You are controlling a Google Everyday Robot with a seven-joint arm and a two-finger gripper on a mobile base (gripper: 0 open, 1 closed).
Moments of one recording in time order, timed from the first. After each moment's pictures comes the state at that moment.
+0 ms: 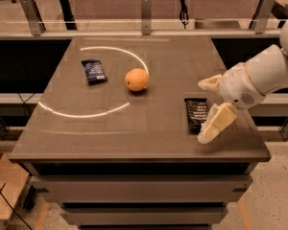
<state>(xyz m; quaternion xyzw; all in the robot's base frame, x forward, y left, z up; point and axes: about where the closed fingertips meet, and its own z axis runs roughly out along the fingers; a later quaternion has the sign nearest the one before) 0.512 -0.150 0.850 -0.61 0.72 0.17 0.28</state>
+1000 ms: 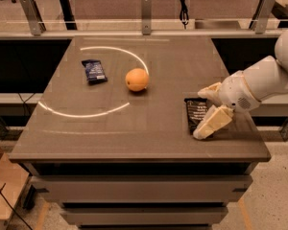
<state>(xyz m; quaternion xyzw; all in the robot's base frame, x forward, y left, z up) 0.531 -0.161 0.816 -0.58 0.74 0.19 0.27</state>
